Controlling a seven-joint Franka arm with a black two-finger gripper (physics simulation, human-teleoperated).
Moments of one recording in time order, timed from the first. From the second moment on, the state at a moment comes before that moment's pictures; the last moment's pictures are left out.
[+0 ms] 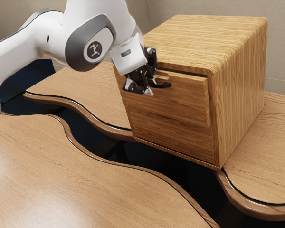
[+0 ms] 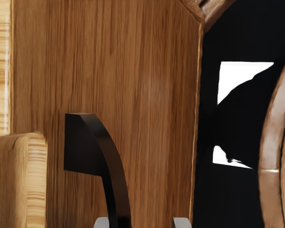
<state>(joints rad) -0.18 0.12 0.10 -1.40 0.09 1.92 1.41</state>
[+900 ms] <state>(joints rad) -0.23 -0.29 0.11 -1.88 0.13 2.05 1.37</state>
